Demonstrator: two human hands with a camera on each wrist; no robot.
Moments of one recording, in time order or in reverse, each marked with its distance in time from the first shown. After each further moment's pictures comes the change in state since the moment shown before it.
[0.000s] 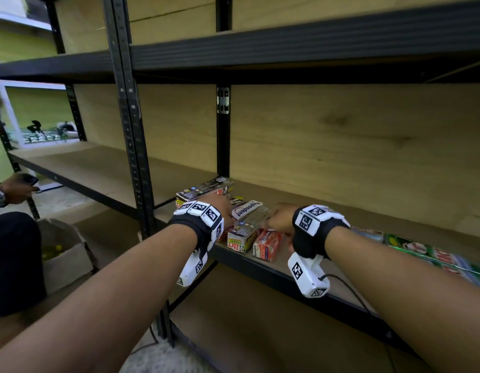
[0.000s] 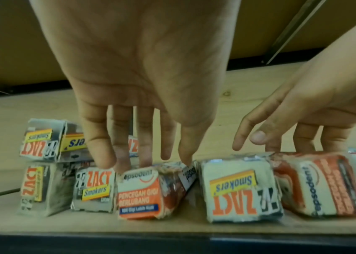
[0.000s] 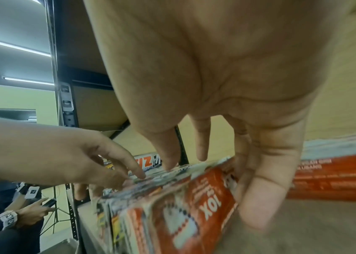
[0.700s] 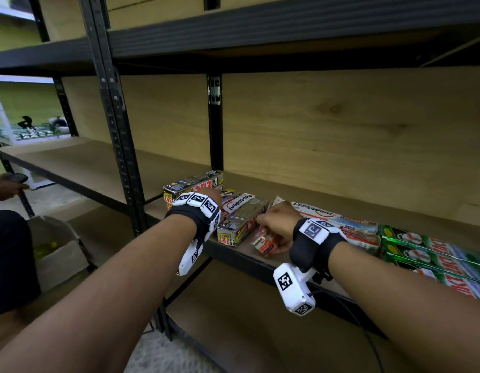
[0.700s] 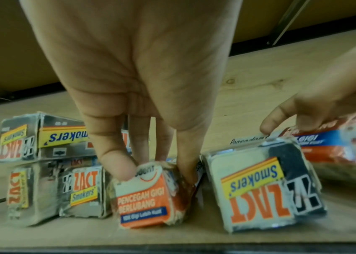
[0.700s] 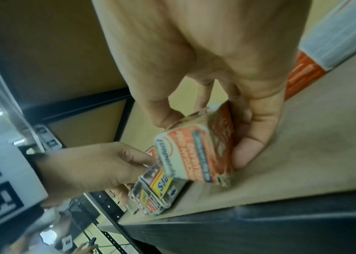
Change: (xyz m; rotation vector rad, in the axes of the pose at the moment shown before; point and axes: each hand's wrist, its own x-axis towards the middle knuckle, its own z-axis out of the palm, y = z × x) left_hand 0.045 0.006 0.015 -0.057 -0.156 -0.166; right_hand 0.005 0.023 0.023 0.517 0.110 0.038
